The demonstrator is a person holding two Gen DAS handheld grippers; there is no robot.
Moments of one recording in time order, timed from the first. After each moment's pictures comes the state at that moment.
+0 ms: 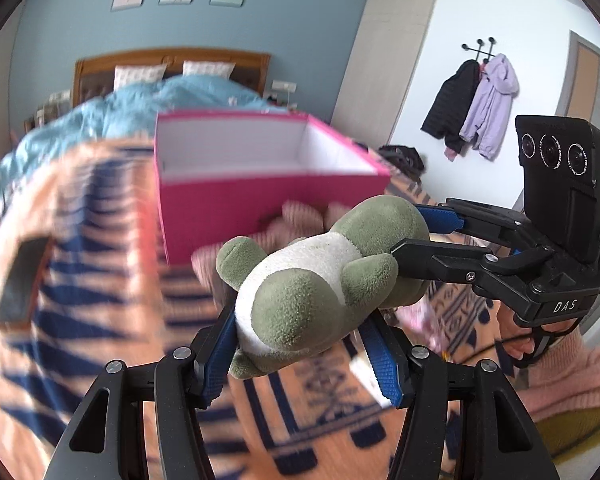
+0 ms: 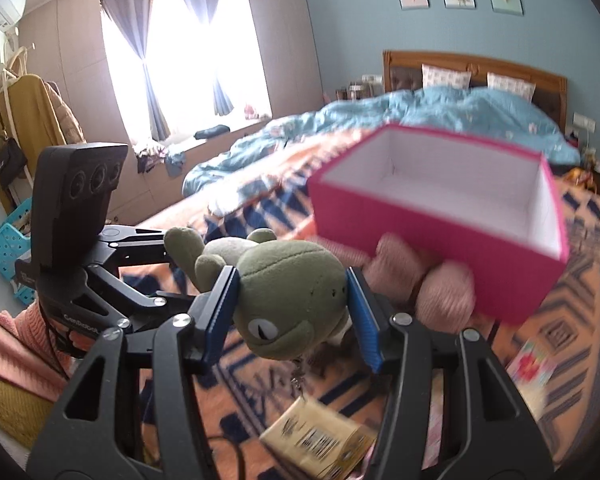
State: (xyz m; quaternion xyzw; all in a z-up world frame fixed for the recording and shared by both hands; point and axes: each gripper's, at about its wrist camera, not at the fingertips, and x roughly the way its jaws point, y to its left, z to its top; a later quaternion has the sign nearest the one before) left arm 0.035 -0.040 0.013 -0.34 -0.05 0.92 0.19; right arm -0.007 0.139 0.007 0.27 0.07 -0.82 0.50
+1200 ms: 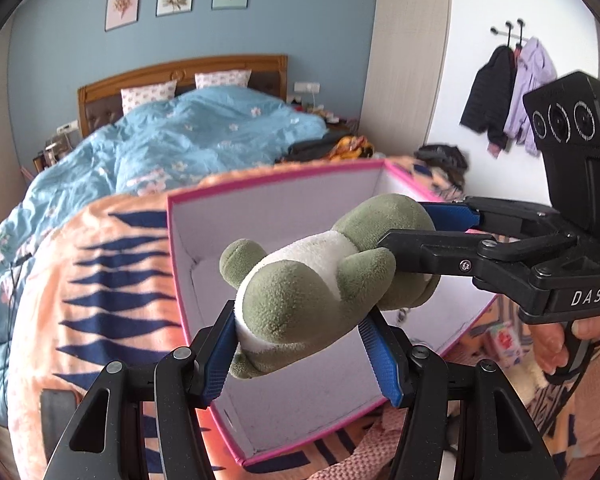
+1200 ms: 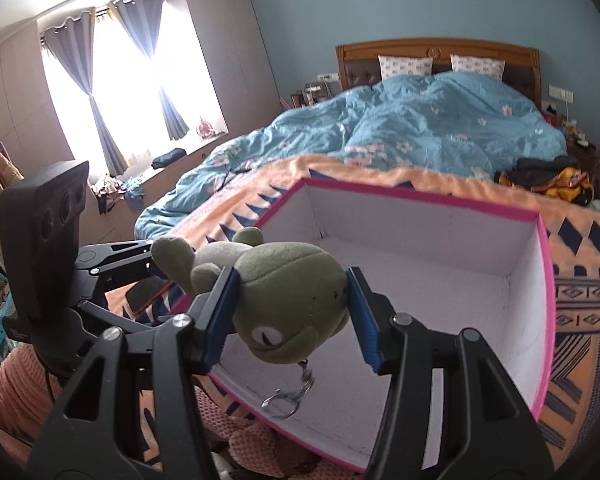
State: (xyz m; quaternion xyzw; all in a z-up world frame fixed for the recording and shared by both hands) left arm -0.154 -0.056 0.036 -0.36 0.01 0.92 0.14; right arm -0.191 0.098 0.024 0.32 0.02 -0.84 0.45
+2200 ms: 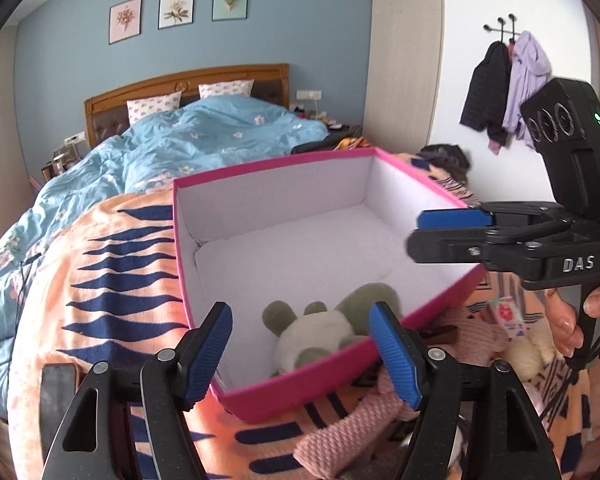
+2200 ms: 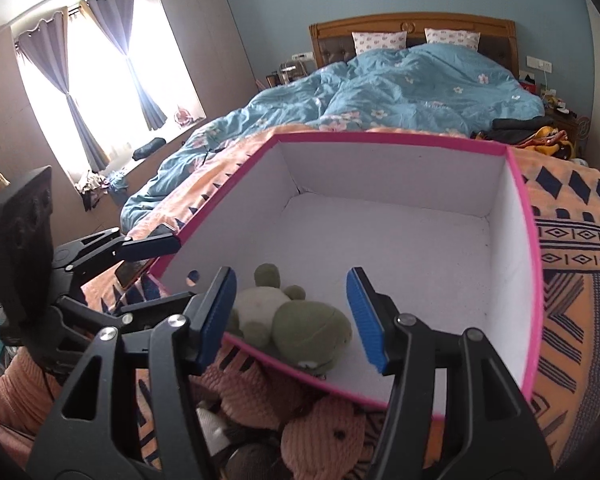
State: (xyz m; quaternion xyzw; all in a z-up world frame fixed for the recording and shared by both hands) left arm -0.104 -0.048 0.029 -0.32 0.02 0.94 0.13; right arm -0.159 0.134 0.016 0.35 0.02 -0.84 0.41
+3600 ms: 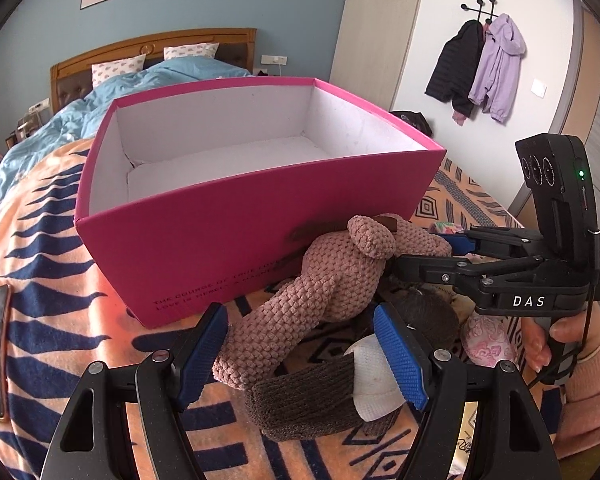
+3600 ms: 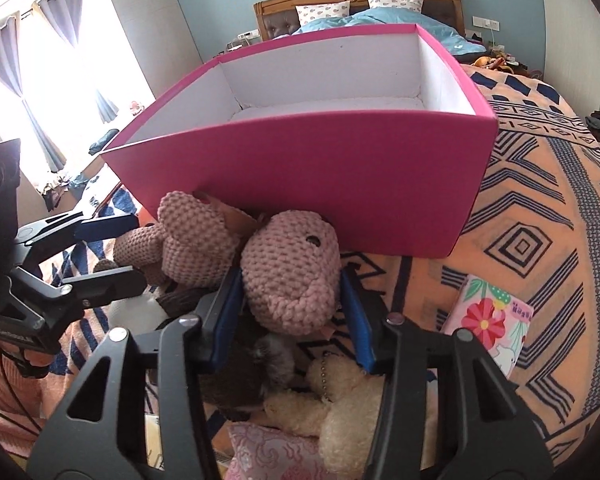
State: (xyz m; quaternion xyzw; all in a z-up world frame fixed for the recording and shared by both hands) left arm -0.065 -0.012 -0.028 -0.39 -0.01 0.90 0.19; right arm -0.104 0.187 -0.068 0.40 0.01 -0.86 0.33
